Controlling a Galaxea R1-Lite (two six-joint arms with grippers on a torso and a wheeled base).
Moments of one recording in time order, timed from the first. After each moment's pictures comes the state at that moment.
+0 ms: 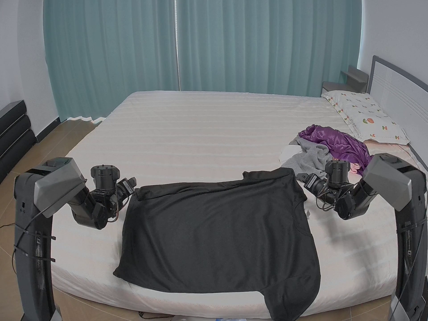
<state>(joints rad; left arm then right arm) -0.06 2.48 -1.13 -0.92 0.21 -0.58 0.11 2.53 -1.22 -0.86 -0.03 0.68</state>
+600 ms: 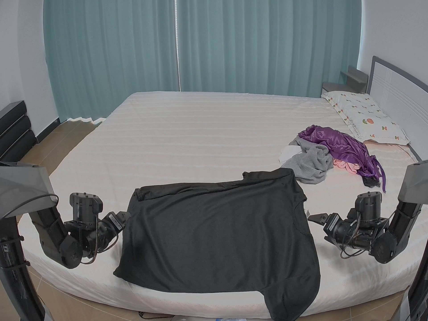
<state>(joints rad) -0.13 2.12 -0.45 -1.03 0.12 -0.81 0.17 2.12 -0.37 -1.11 0.15 0.87</state>
